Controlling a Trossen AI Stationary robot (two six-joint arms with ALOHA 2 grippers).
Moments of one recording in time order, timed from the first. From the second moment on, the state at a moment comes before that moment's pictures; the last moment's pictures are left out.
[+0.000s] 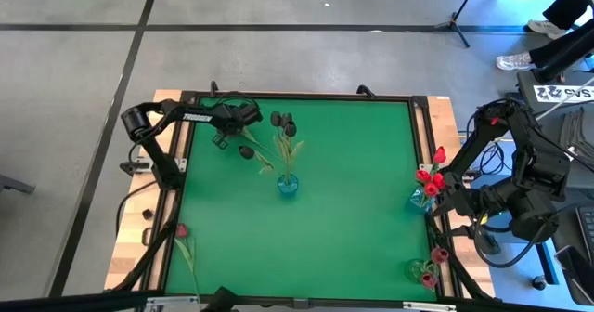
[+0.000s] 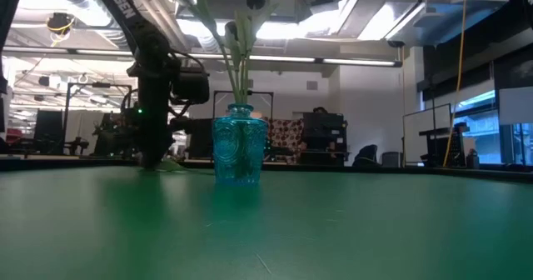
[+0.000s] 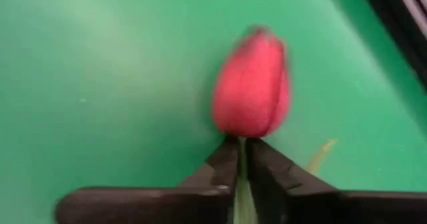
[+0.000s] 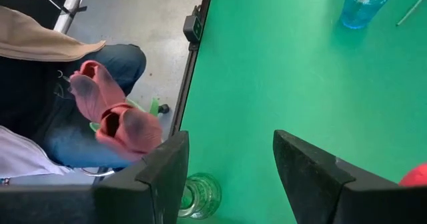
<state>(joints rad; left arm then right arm) 0.60 1.69 0.83 -0.54 -0.51 -1.89 1.26 1.12 1.57 -1.41 0.48 1.00</state>
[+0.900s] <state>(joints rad) 0.04 0.67 0.83 -0.61 -0.67 -1.16 1.26 1.08 1.85 -1.53 0.83 0.89</state>
